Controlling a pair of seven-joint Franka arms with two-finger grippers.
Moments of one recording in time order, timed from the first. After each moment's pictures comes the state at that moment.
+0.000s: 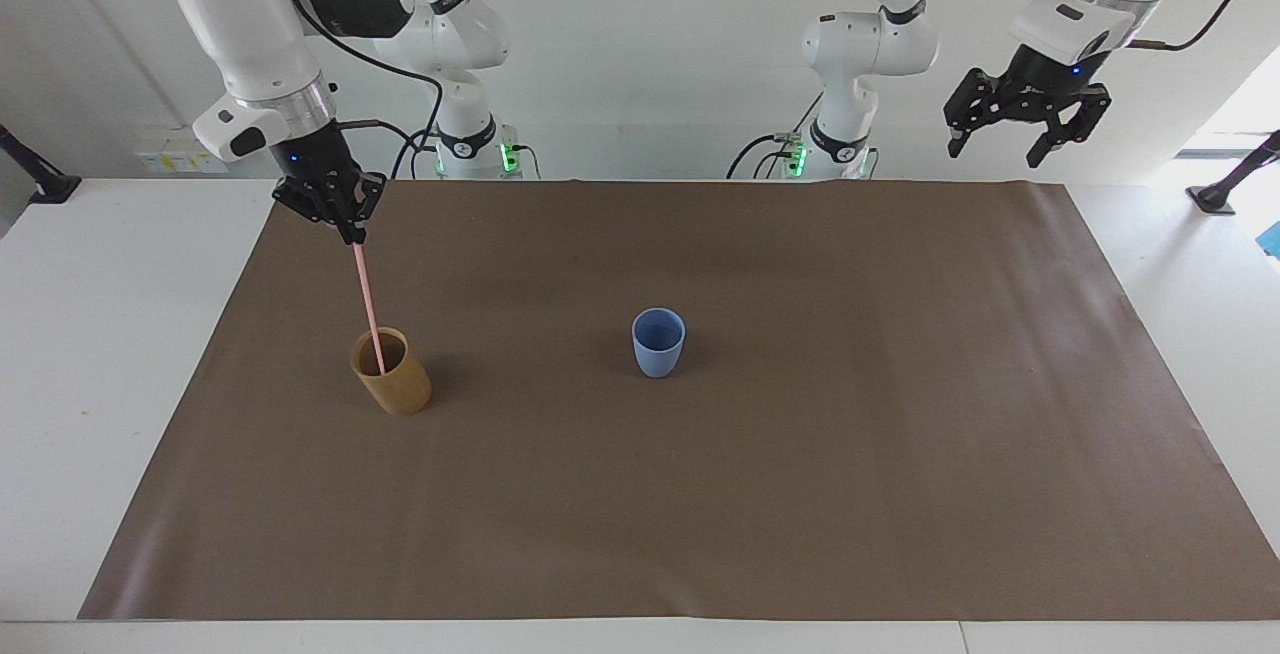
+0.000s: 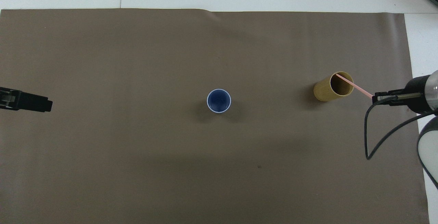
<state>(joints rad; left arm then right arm) -0.13 -0.09 0.02 -1.52 -0.04 1.44 0.08 -0.05 -0.14 0.02 -1.85 0.03 1.79 -0.06</state>
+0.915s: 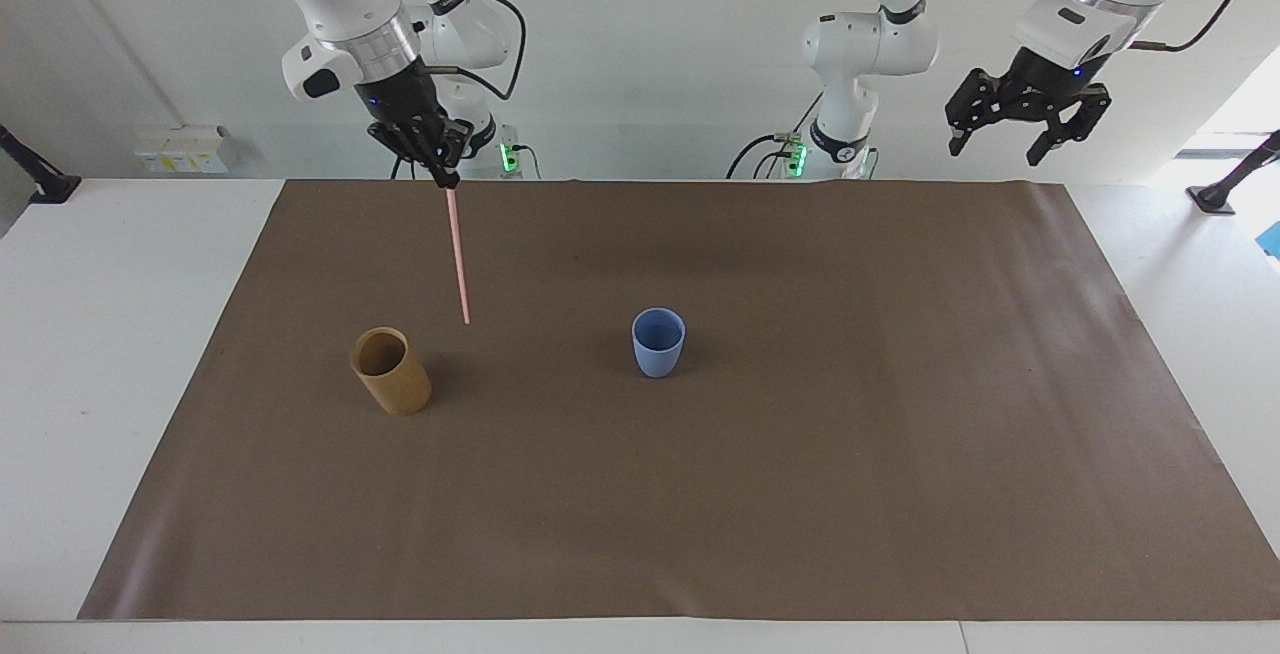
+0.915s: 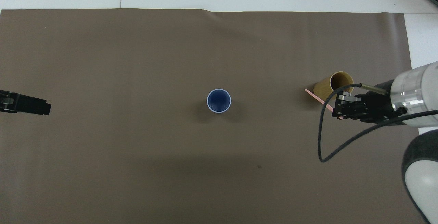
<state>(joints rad) -0.12 -0.09 0.02 -1.52 -0.04 1.42 0.08 -0.04 -0.12 0.22 -1.71 0.23 1.60 0.60</state>
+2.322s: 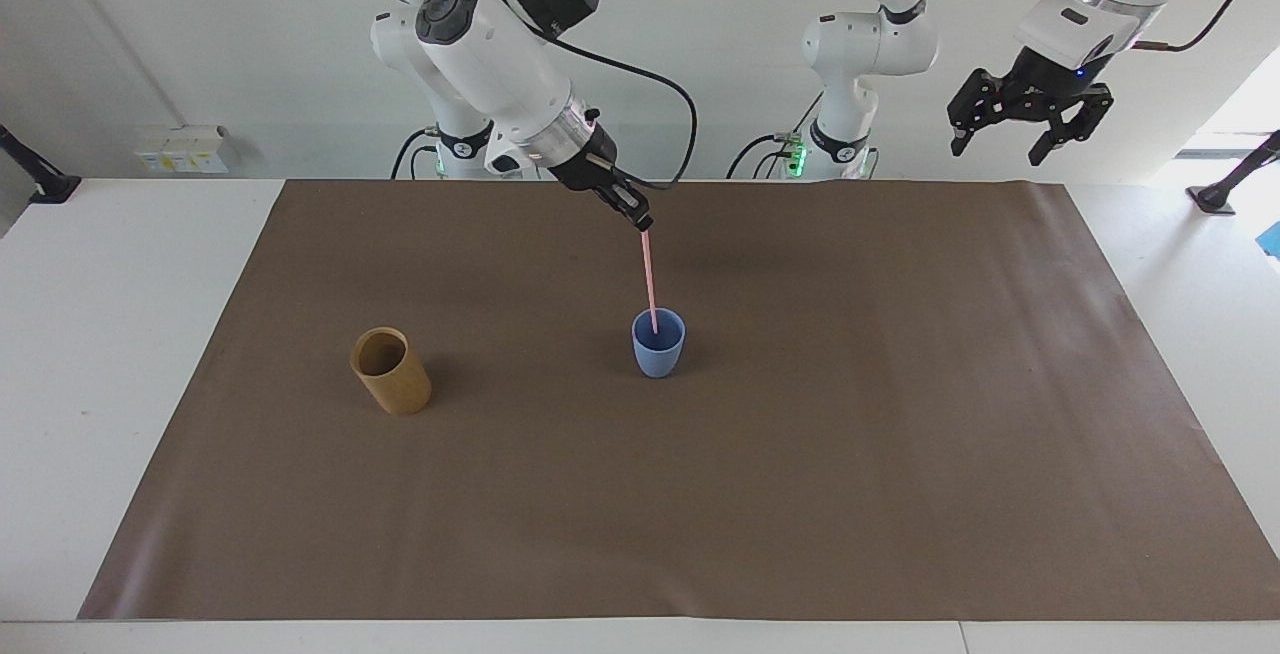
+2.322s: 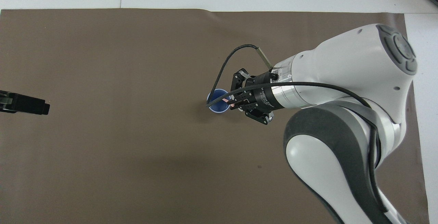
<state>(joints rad) -0.12 -0.09 0.02 -1.52 -0.04 1.42 0.08 0.10 0.12 0.34 -1.66 0.48 1.89 1.22</state>
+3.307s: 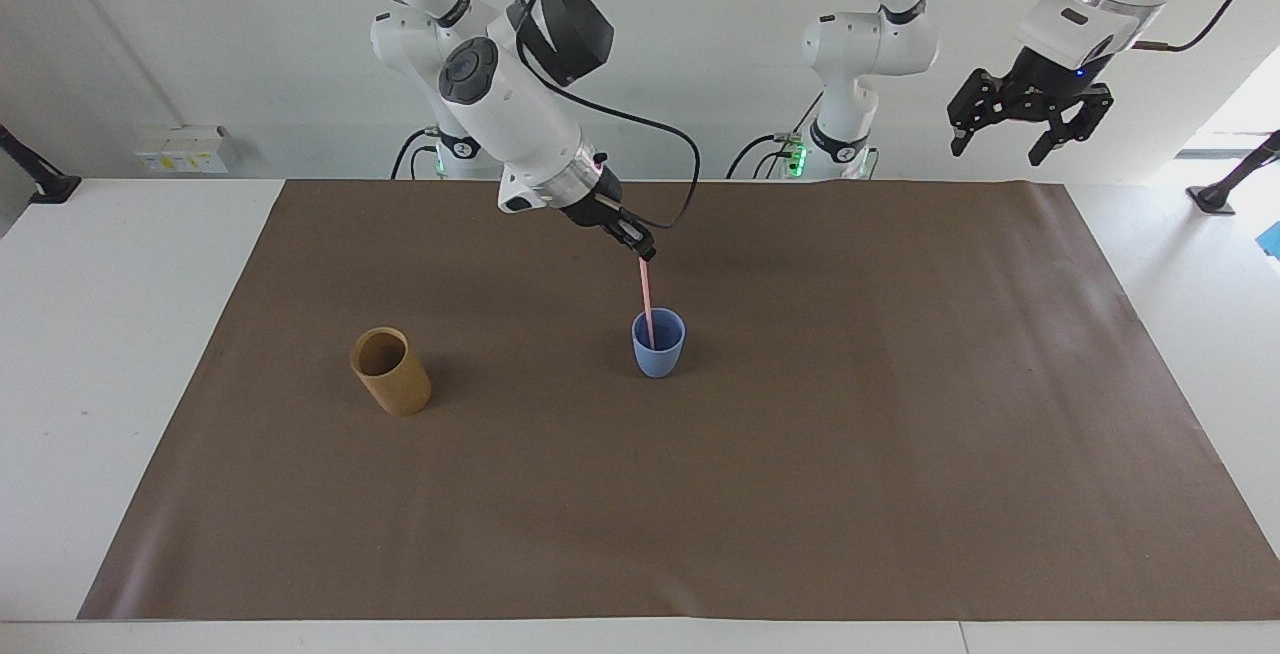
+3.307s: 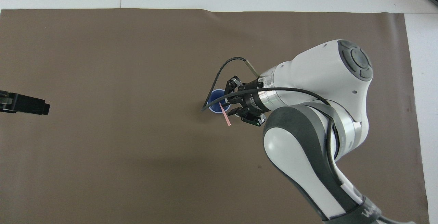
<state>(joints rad) -0.12 -0.09 0.02 -1.52 -0.04 1.42 0.08 0.11 0.15 0.34 -1.75 0.48 1.99 1.15</state>
